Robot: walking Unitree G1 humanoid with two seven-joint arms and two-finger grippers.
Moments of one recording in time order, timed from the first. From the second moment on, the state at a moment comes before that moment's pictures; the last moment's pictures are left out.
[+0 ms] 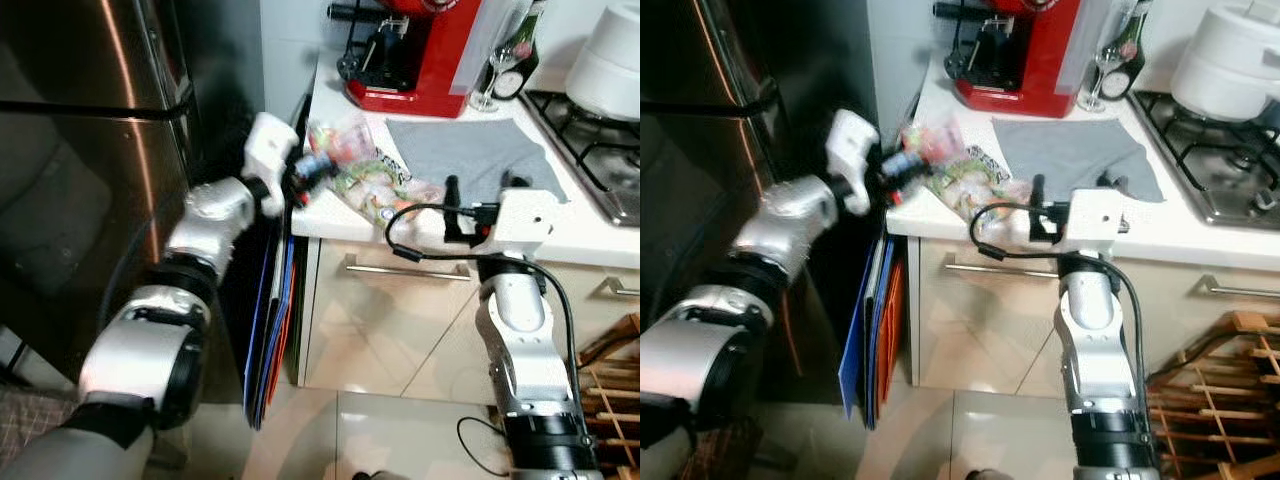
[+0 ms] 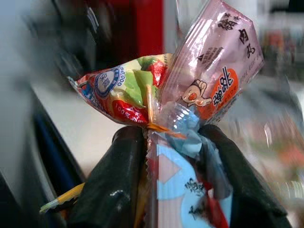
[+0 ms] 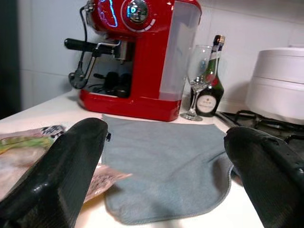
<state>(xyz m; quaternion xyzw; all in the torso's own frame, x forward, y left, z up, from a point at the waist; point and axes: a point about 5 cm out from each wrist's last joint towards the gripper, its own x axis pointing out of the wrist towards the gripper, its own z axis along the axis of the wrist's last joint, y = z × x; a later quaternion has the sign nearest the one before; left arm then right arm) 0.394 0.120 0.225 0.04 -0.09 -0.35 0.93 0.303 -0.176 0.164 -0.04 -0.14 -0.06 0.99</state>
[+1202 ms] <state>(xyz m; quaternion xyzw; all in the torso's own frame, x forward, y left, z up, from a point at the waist) 0.334 0.078 0.213 -0.03 -0.17 -0.21 0.96 0.312 -0.185 0.147 -0.08 -0.13 -0.10 0.98</state>
